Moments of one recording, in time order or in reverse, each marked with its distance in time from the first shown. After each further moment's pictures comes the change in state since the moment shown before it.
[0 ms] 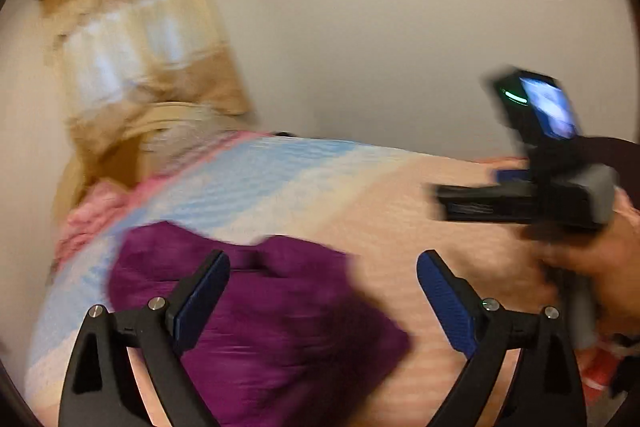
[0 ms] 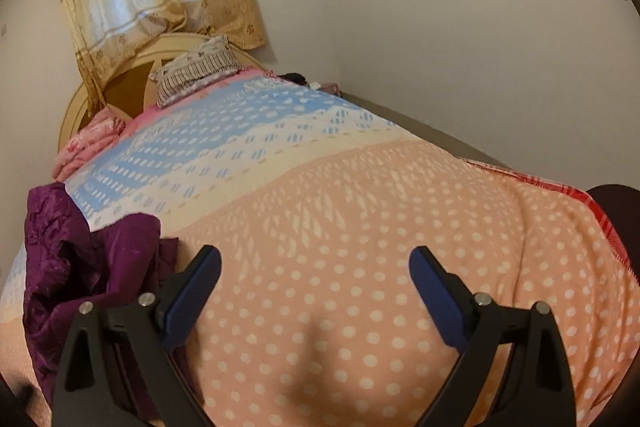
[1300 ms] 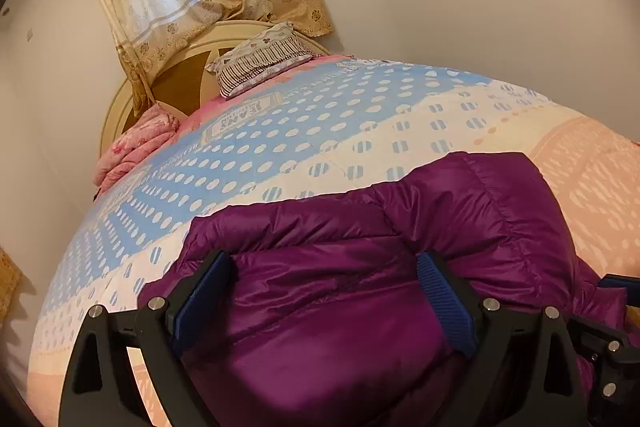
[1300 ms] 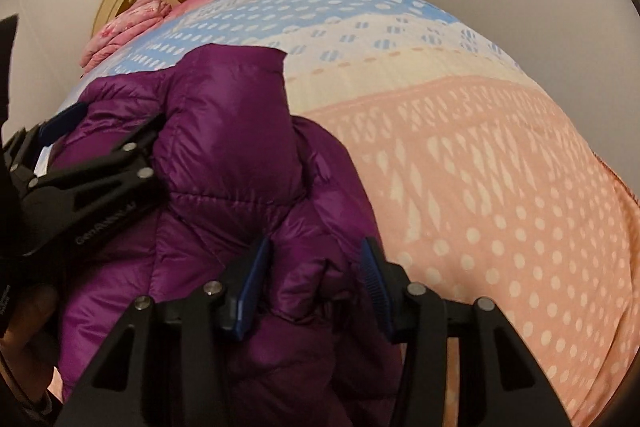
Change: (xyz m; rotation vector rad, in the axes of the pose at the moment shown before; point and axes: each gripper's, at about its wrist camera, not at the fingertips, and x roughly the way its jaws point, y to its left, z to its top) left arm 0.223 0.082 -0.032 -0.114 0.232 0.215; right arm 0.123 0.126 -0.021 -0.204 0.330 0.139
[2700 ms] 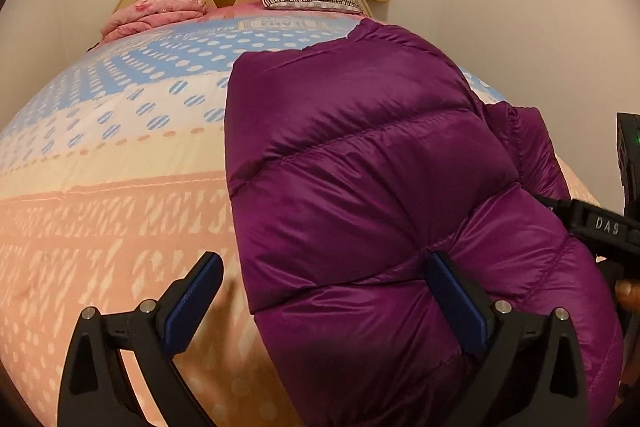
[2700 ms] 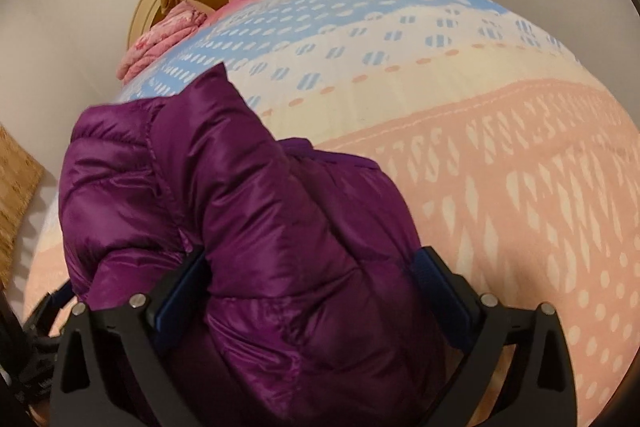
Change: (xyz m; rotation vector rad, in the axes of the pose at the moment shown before) left arm -0.031 0.075 -0.110 -0.443 0.169 -0.167; right arm 0.038 -0.002 0.024 -0.014 -0.009 0.191
